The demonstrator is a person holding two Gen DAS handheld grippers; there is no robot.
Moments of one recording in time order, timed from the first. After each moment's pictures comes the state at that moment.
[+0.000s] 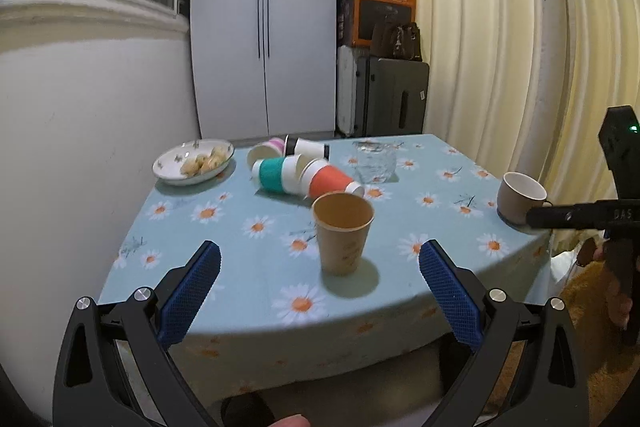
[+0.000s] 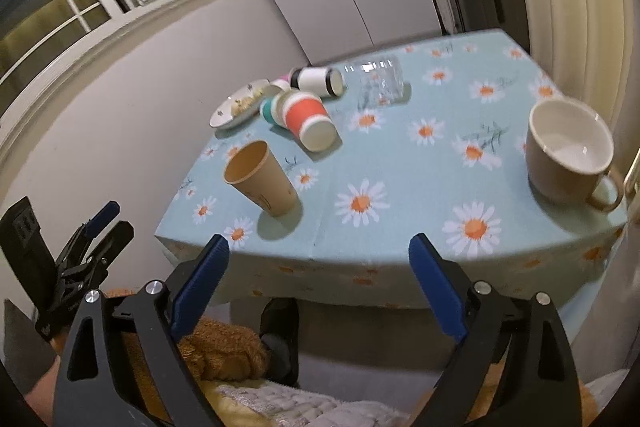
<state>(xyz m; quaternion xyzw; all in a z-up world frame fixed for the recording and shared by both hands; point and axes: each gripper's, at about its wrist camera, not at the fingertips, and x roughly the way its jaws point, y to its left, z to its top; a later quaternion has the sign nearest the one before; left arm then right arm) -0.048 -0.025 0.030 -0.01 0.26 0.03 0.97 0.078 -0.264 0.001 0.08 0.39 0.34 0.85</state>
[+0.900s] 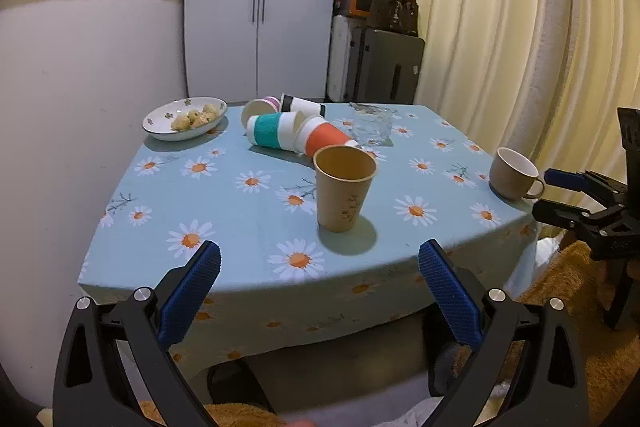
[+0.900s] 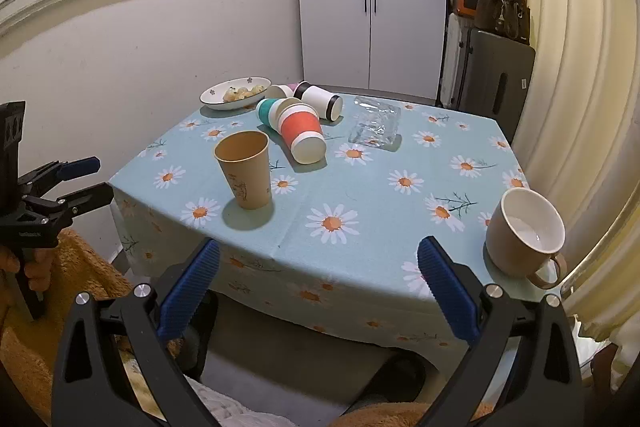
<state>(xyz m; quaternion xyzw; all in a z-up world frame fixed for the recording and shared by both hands) -0.053 -0.008 0.008 -0.04 0.31 0.01 0.95 0.042 -0.239 -0.001 -0.08 0.31 0.32 0.89</state>
